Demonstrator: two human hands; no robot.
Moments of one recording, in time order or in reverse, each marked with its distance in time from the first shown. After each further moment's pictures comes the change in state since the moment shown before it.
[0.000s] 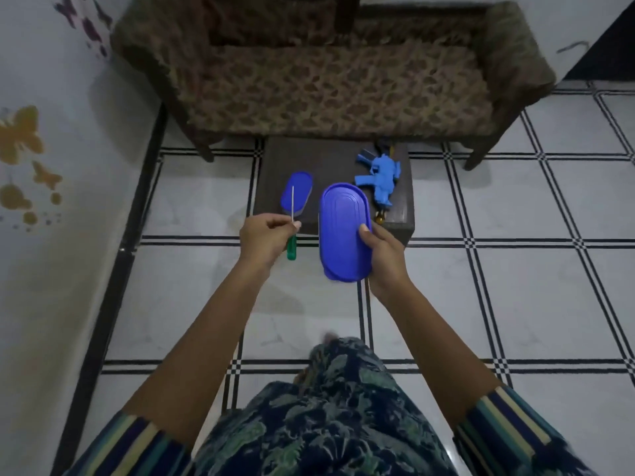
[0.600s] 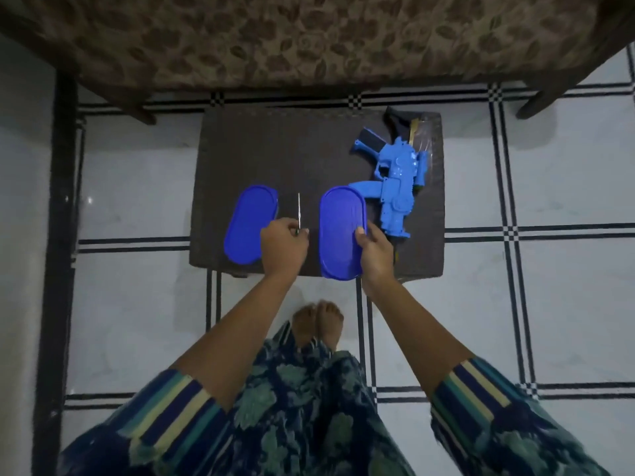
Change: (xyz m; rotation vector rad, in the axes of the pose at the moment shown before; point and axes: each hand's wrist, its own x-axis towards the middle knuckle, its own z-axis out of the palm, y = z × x) left_hand 0.349 -0.087 0.243 0.540 0.054 -0.016; right_hand 0.421 0.055 -0.007 -0.122 0.198 0.220
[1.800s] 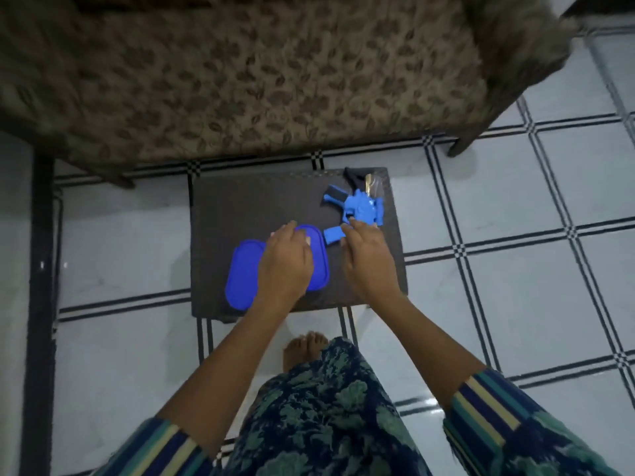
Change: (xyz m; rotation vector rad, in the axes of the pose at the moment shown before) left_hand -0.023 0.090 -0.088 0.236 -0.072 0.607; right_hand -0.086 -0.119 0.001 -1.091 0.155 -0.872
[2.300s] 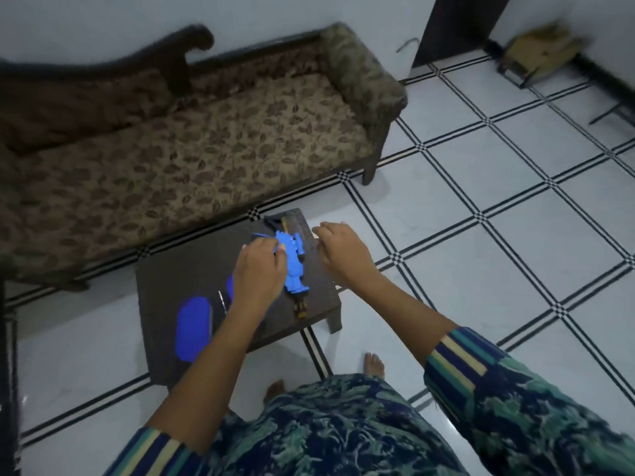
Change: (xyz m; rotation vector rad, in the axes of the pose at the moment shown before) left_hand -0.032 0.173 -0.035 0.013 0.010 0.241; right_hand -0.042 0.067 -0.173 -0.114 0.064 -0.036
